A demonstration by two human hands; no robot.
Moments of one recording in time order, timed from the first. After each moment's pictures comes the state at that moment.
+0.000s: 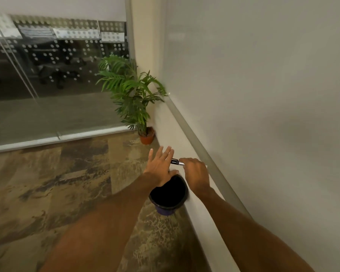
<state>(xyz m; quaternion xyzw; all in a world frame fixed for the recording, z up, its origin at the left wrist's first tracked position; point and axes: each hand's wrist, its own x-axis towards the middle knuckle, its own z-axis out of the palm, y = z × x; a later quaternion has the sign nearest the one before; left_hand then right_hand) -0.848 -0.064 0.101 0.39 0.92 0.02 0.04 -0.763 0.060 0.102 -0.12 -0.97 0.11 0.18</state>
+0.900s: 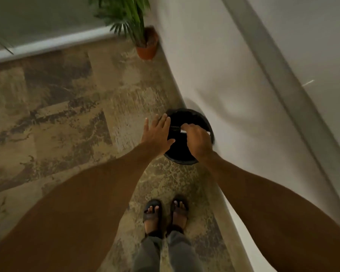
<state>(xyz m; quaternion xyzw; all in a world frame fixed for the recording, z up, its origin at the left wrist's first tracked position) -1.058 -0.034 -0.219 0.34 0.92 0.00 0.22 -0.985 0.101 -0.225 -0.16 -0.97 0.17 -0.08</state>
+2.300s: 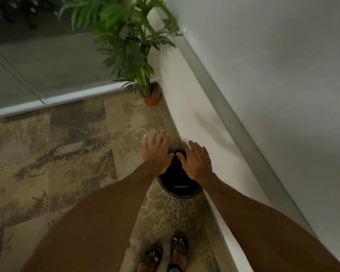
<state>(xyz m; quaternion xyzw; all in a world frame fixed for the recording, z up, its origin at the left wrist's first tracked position) -1.062 -0.017 -0.081 0.29 0.95 0.00 0.14 -0.981 0.110 -0.107 -0.17 -0.98 0.11 -0.04</state>
